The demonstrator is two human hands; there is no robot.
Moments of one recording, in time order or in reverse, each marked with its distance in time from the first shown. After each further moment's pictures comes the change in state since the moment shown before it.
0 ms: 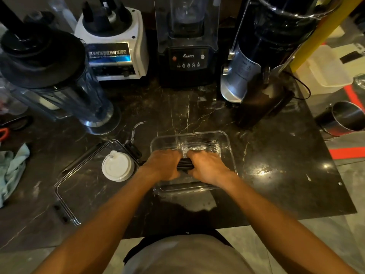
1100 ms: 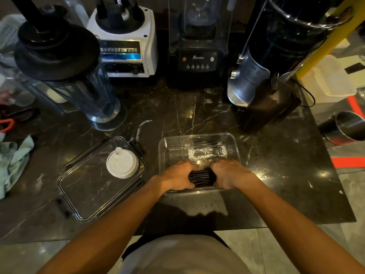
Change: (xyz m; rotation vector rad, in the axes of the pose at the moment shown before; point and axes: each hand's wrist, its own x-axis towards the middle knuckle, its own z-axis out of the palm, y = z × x) left_hand 0.016 0.004 0.054 -0.421 -0.090 0.046; right_hand -0.017 0.039 -0.005 -0.254 -0.329 0.119
